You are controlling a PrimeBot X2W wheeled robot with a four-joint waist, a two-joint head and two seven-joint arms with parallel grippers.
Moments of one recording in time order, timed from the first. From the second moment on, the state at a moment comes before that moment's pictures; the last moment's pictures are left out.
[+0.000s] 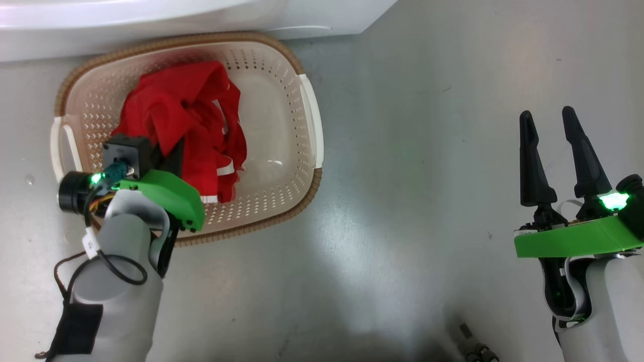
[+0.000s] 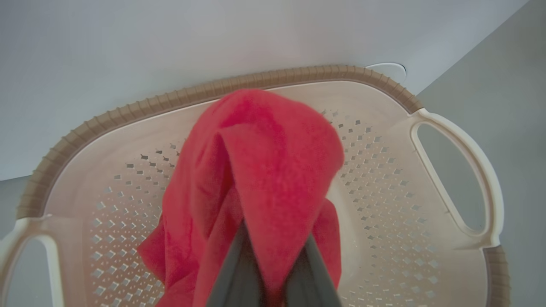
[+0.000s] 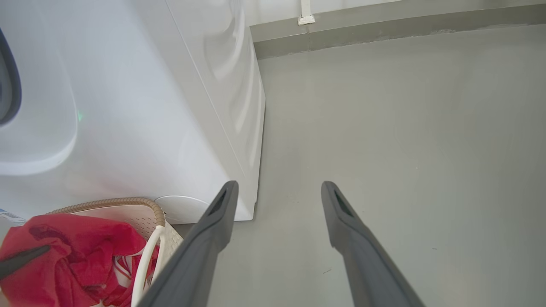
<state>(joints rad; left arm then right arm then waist) -0.83 0.07 -0.13 0.95 -0.14 -0.13 -0.26 -0.30 -0.05 -0.06 0.11 0.36 0.13 -0.26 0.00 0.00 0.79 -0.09</state>
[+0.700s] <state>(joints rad) -0.72 0.06 -0.06 0.83 -0.15 -0.13 -0.26 -0.28 -0.06 -0.06 0.14 0.35 0.13 -0.26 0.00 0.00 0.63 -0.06</state>
